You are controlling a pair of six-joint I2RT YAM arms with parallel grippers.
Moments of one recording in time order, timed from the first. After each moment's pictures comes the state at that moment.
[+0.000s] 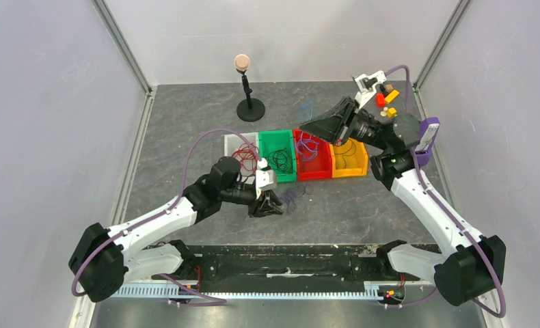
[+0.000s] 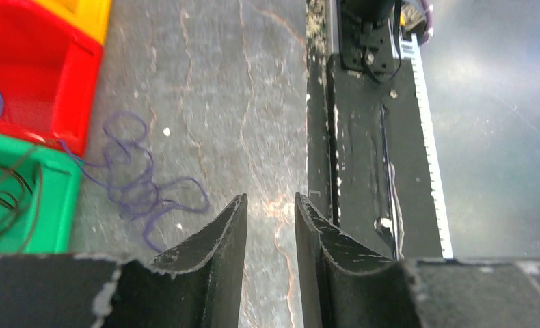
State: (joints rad) left arm -0.76 1.10 0.64 0.03 0.77 0.19; right arm 0.37 1.15 0.94 0.65 -0.89 1.00
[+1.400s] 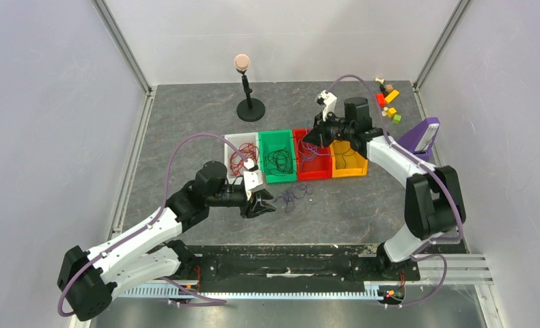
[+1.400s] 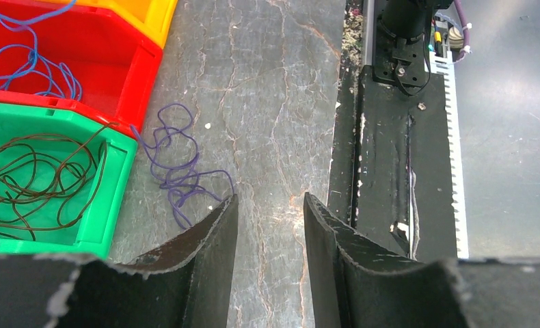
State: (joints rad) left arm -0.76 0.91 0.60 -0.08 0.63 0.18; right arm 0.28 1.57 1.09 -0.03 -0.71 -0.01
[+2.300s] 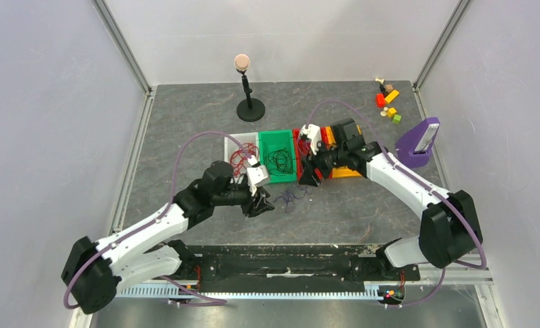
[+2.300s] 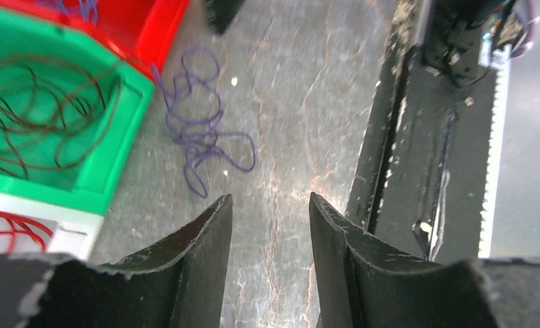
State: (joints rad) left arm -0.75 0.94 0.58 -0.08 0.52 0.11; right arm 0.44 1.41 1.03 -0.42 -0.65 -0.28
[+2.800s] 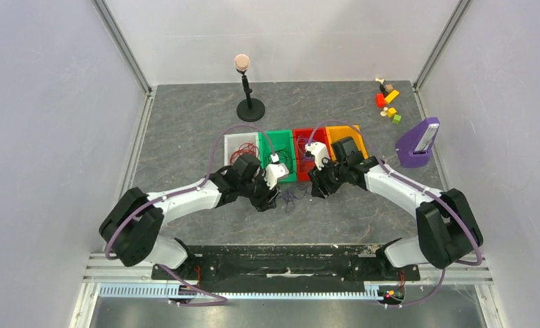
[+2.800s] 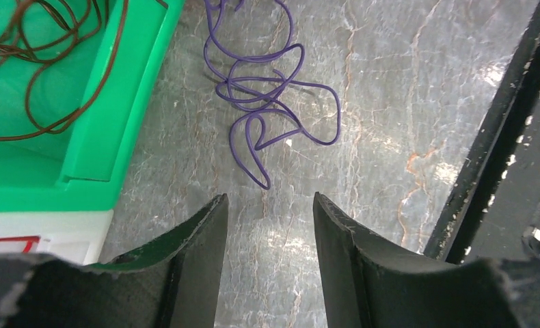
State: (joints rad) left arm -0.75 1.41 0.72 -0.14 0.37 0.21; right arm 0.45 1.41 0.81 -0.40 -0.46 -0.25
